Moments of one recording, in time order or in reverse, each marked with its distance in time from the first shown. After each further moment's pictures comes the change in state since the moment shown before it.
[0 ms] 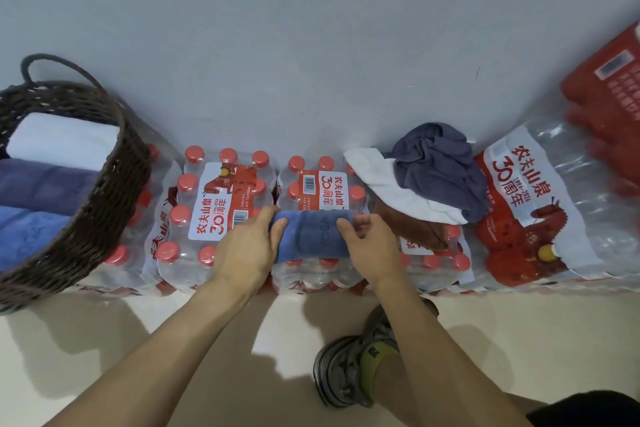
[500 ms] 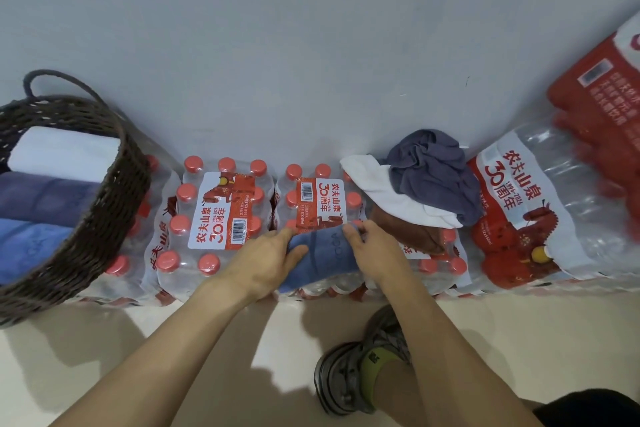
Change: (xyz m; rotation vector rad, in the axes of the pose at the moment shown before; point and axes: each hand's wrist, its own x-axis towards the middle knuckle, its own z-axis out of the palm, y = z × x) left_hand 0.007 0.018 -0.014 0.026 -0.402 0.138; right_hand 0.005 -0.005 -0.016 -0.427 -0.100 0.008
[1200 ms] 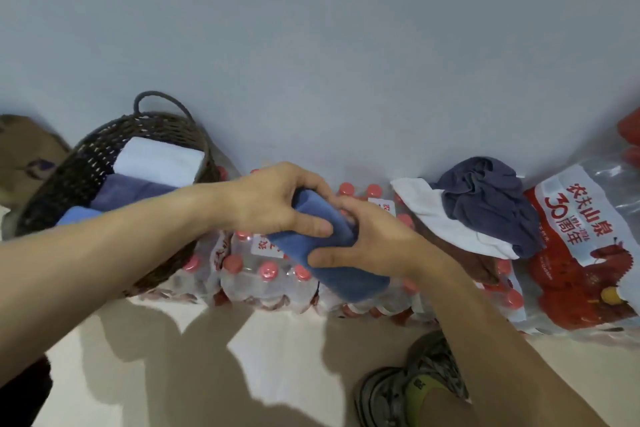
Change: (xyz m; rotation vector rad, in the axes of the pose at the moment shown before) left_hand -0.031 0.006 -0.171 -0.304 -0.176 0.203; right_hand -0.043 -0.129 -0.034 0.181 -0.396 -0.654
